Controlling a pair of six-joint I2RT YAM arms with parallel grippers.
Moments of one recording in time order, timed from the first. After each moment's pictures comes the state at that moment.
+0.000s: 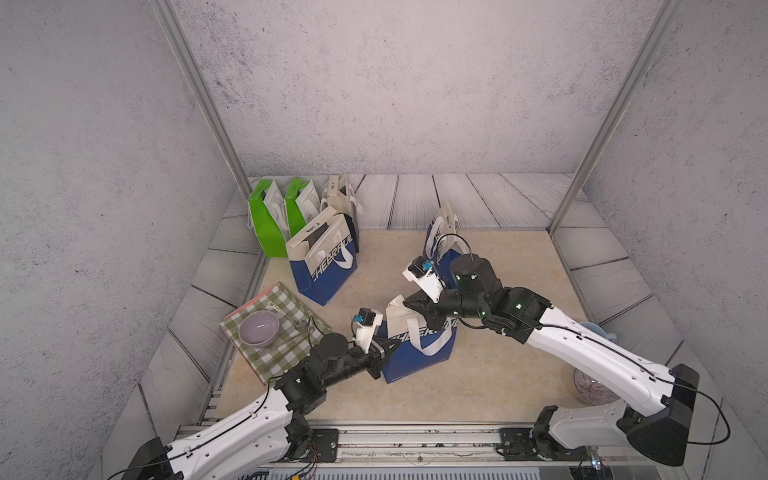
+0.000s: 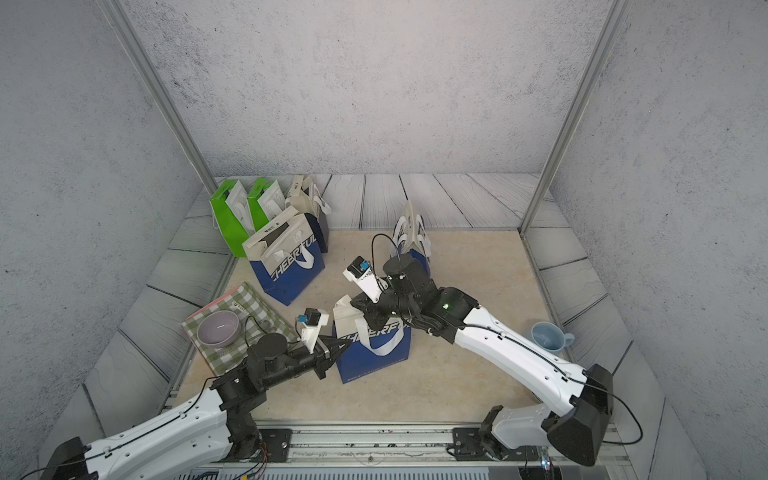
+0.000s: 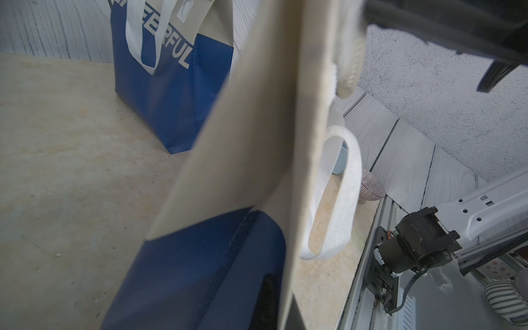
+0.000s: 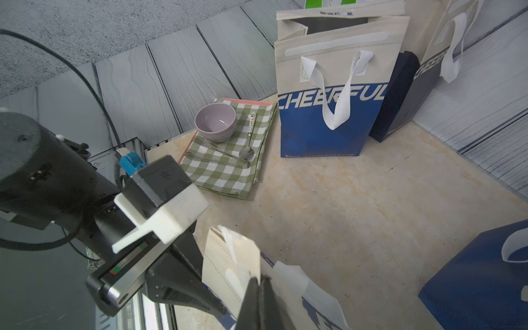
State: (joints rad) left arm -0.85 0.74 0.34 0.17 0.21 -0.43; right arm 0.87 1.32 1.31 -0.54 -0.28 -0.02
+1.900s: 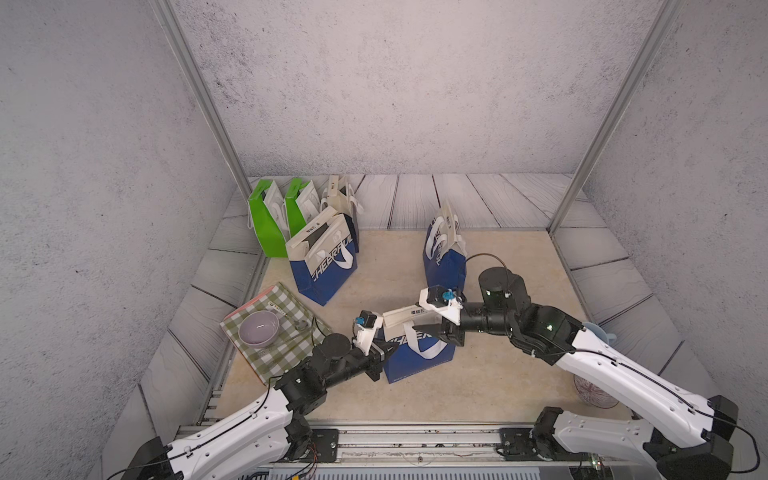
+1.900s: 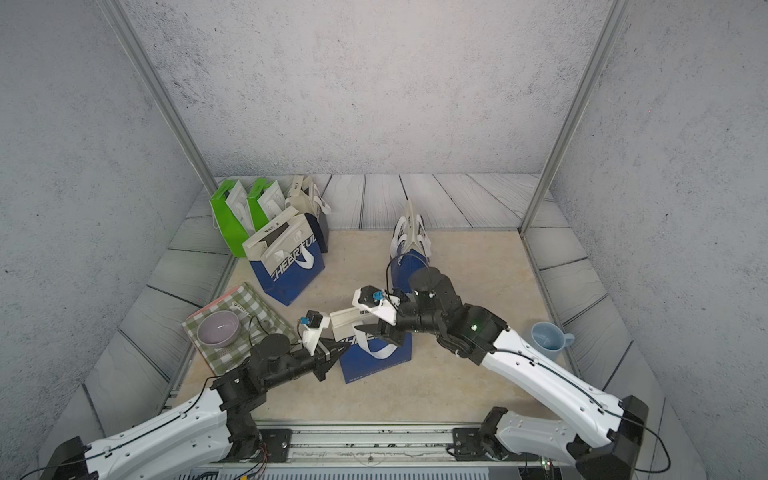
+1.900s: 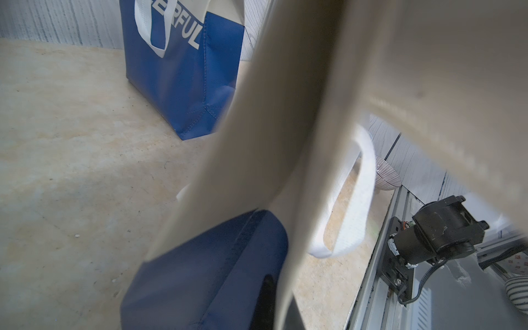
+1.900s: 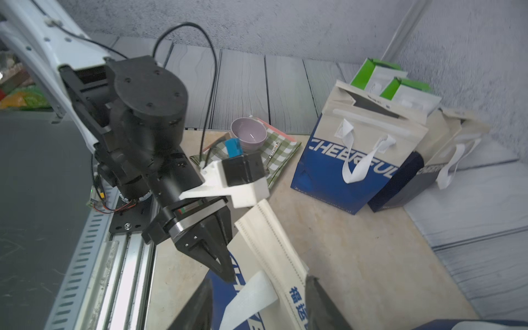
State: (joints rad) left arm -0.85 0.75 0.34 0.11 0.18 -0.40; right arm 0.91 1.08 1.10 -0.42 -0.39 -0.44
